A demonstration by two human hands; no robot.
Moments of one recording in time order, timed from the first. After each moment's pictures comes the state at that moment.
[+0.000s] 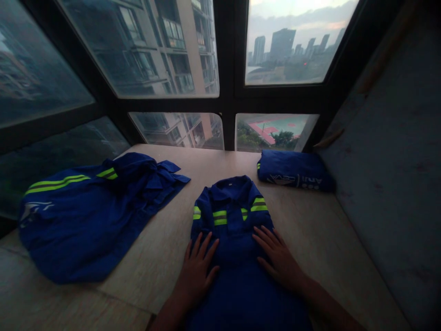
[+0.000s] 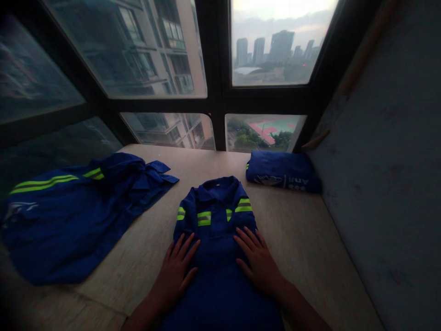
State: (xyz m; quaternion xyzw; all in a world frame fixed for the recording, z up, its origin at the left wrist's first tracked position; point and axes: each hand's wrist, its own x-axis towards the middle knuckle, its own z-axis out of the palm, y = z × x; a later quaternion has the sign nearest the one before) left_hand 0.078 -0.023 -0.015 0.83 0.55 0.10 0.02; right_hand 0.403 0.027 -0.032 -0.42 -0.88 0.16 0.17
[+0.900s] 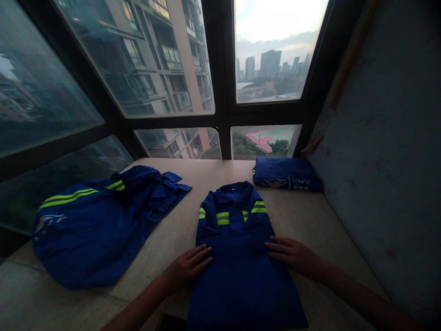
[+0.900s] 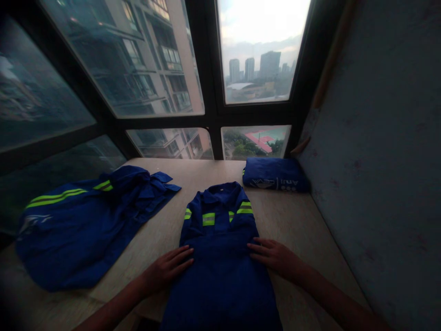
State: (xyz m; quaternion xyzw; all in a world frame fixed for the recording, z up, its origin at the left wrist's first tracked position) left_hand 0.004 -0.003 -0.003 0.96 0.27 0.09 -0.04; right_hand 0.473 0.031 -0.031 -0.26 -0.94 0.14 0.15
